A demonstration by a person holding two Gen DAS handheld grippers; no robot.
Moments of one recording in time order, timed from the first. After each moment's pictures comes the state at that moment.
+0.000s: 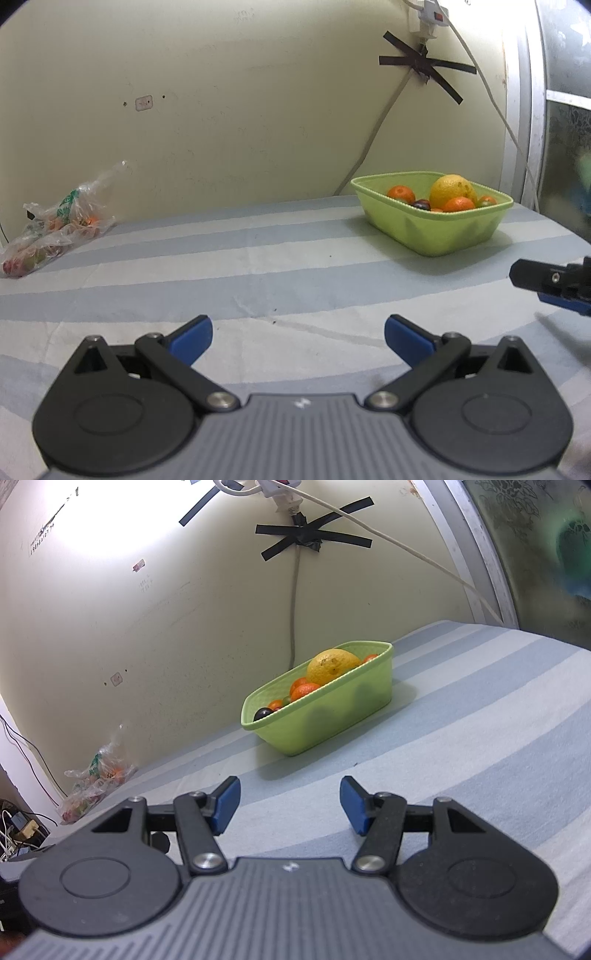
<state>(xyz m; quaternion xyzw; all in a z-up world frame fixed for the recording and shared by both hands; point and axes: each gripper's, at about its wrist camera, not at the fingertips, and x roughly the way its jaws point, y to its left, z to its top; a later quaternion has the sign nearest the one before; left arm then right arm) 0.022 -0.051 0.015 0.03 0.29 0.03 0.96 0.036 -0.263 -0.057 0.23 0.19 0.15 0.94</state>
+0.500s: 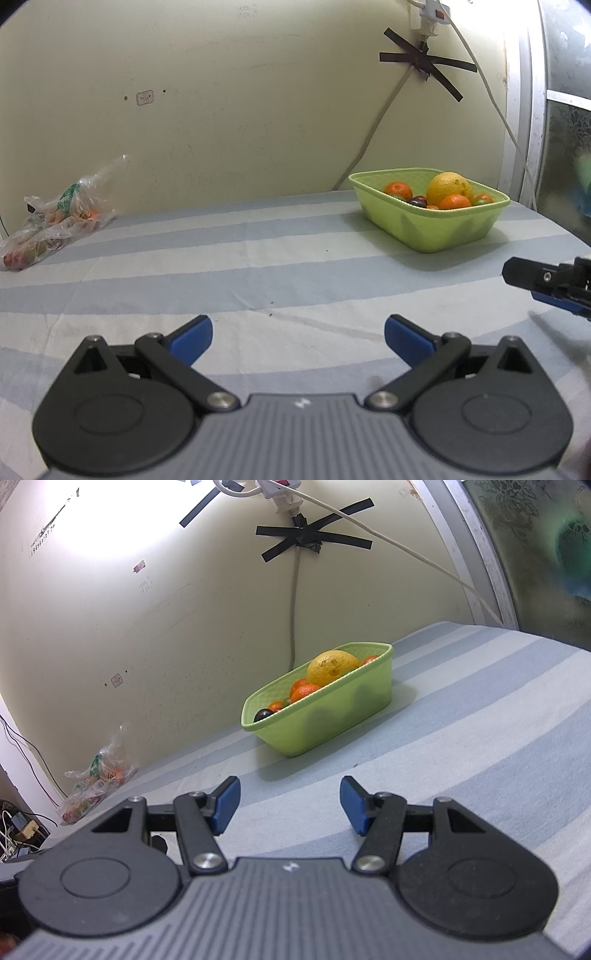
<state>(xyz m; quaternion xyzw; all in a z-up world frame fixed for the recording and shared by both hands) 0.019 -0.053 0.018 0.02 0.30 0.03 0.95 0.035 -0.262 -0.057 0.23 0.19 0.15 0.94</state>
